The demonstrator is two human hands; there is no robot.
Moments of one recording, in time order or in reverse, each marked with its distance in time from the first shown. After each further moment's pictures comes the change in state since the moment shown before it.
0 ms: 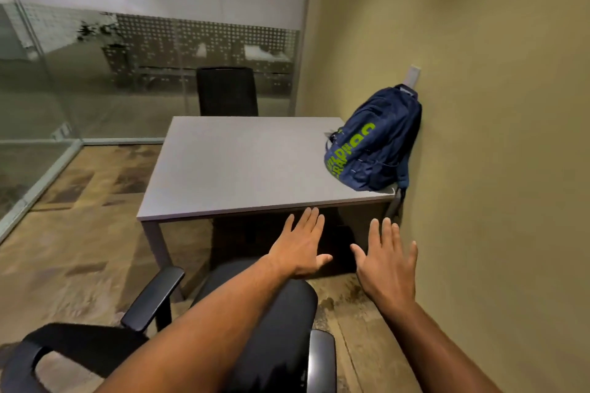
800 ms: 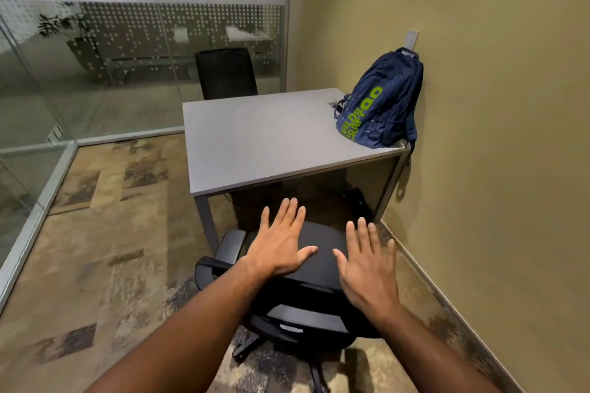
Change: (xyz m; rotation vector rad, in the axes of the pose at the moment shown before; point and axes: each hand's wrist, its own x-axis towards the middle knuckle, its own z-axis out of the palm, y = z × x) left_hand -0.264 -0.160 0.001 -0.004 0.017 0.044; right_hand -0.237 -0.220 -0.040 0.093 -0.160 -0.018
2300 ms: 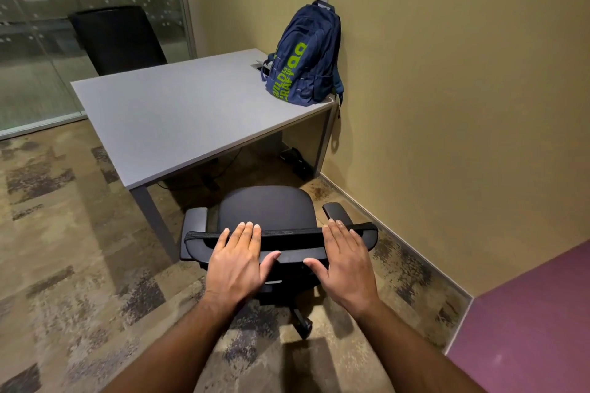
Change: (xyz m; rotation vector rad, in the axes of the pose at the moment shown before) left_hand -0.098 -0.042 0.049 0.068 0.115 0.120; right_hand -0.101 -0.035 0.039 -0.002 0.057 0.101
